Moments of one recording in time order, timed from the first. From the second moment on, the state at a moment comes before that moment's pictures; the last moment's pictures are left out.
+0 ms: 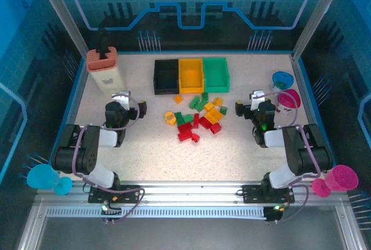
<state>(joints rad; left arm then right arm) 0.01 1.56 0.38 0.81 0.09 -0.09 0.08 1.55 0.38 0.80 0.04 -0.05</state>
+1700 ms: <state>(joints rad) -0.19 1.17 0.84 -0.05 -0.11 -0.38 0.12 1.00 0.65 0.19 -0.13 0.31</state>
